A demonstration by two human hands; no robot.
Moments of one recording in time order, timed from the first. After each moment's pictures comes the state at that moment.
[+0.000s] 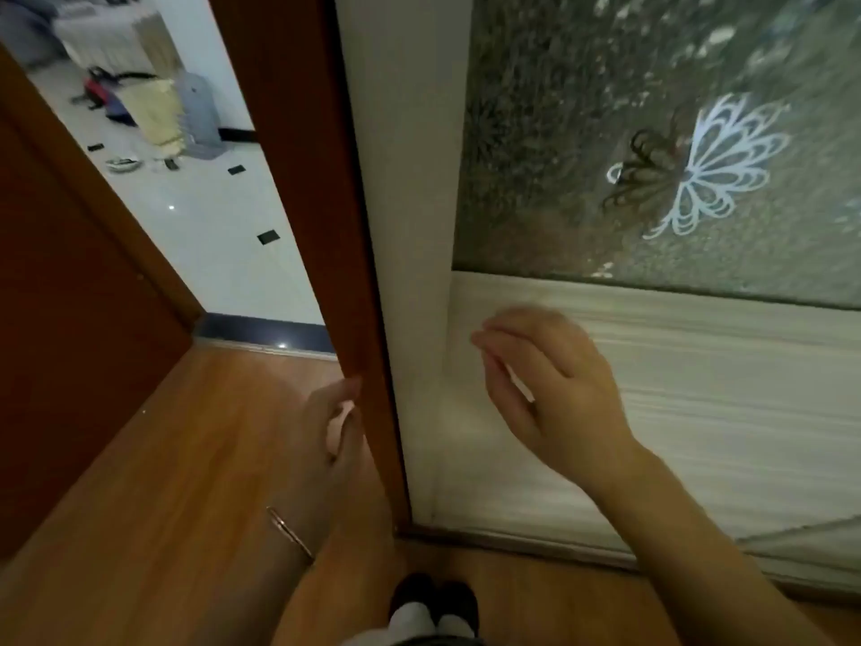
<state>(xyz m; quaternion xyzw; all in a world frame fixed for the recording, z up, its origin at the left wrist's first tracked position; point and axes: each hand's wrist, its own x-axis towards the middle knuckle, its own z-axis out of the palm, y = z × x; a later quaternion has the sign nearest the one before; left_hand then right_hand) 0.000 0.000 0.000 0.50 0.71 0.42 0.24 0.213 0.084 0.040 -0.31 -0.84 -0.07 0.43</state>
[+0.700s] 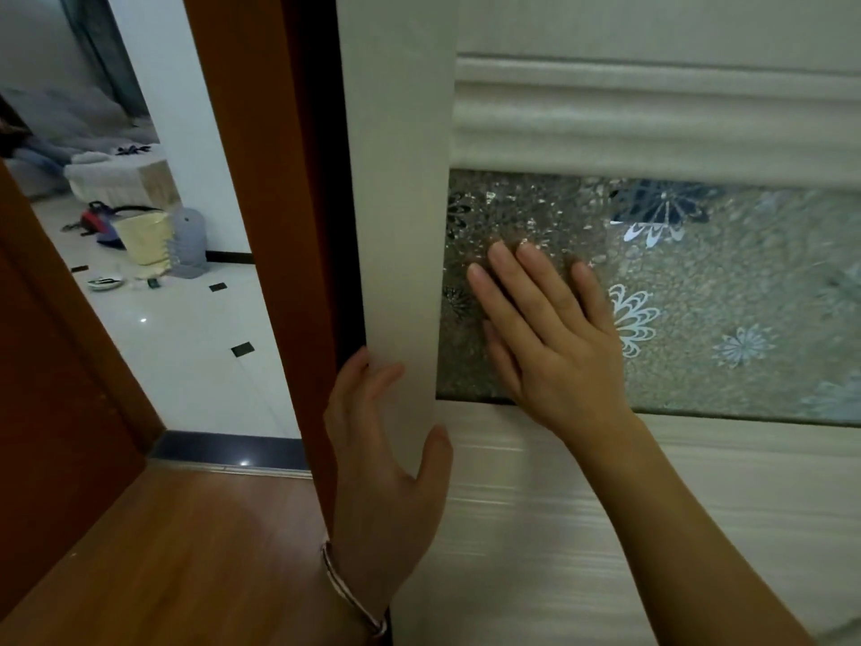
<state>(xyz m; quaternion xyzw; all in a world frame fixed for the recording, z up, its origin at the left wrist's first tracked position) 0.083 0.061 0.078 0.59 0.52 0.61 0.09 0.232 0.149 0.122 -0.34 -0.71 -0.46 0.40</state>
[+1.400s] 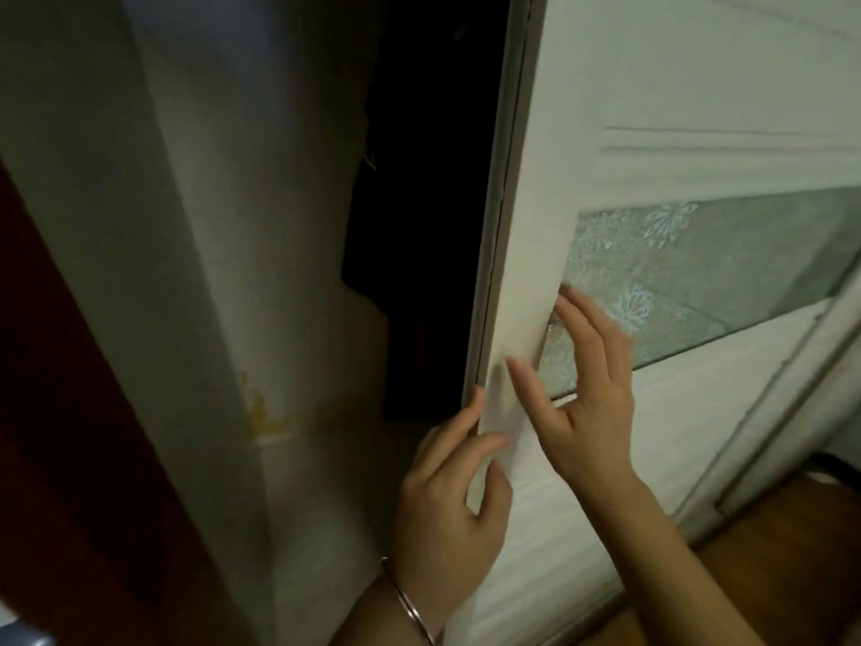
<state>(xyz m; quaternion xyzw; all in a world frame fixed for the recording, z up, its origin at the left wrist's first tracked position) 0.195 0.097 0.076 0.79 0.26 0.52 0.20 0.332 0.088 0.122 -0.58 -0.56 -0.29 0.52</state>
